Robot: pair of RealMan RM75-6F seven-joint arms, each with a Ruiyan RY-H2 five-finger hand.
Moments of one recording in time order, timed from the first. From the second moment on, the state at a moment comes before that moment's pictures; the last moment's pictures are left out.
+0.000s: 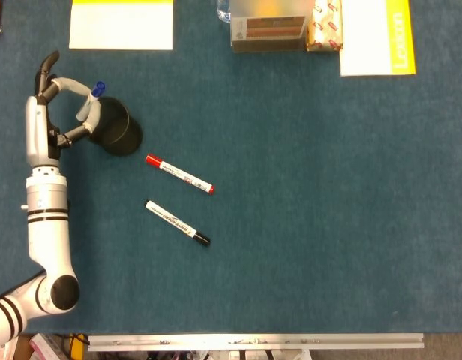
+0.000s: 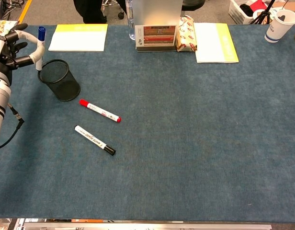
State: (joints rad) left arm -0.38 -1.71 -0.36 -1.29 1.17 1.26 -0.62; right arm 0.05 -1.09 0.08 -1.64 -1.53 1.55 -0.07
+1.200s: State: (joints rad) left arm -0.40 -1.68 -0.29 -1.39 1.32 1.26 -0.46; right arm 0.04 -1.08 0.08 -1.64 -1.53 1.56 -0.06
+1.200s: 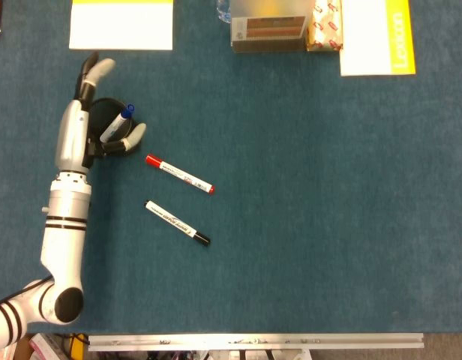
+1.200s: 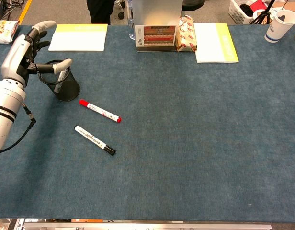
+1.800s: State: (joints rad) left arm -0.40 -1.16 -0.12 -1.84 1.44 1.12 -0.14; right arm 0.04 -1.09 0.08 -1.64 -1.53 1.56 -0.07
